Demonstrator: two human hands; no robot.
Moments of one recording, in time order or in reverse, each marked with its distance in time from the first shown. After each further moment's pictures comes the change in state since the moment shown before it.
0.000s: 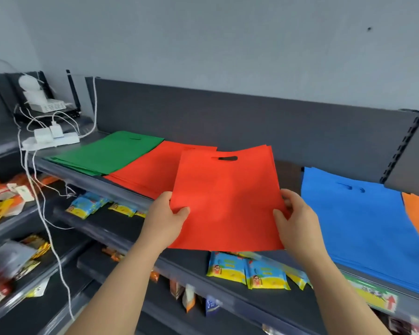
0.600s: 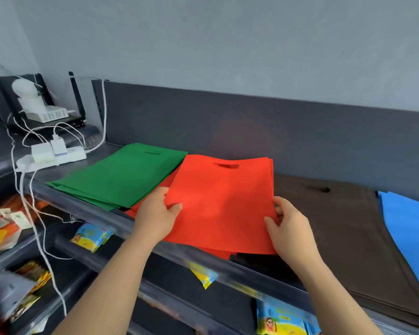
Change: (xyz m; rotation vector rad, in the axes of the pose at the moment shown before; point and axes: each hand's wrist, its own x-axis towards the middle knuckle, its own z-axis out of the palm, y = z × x) left_hand 0.187 -0.097 -0.077 0.185 0.068 0.039; right_hand 0.093 -0.063 0.173 -0.123 -0.066 0.008
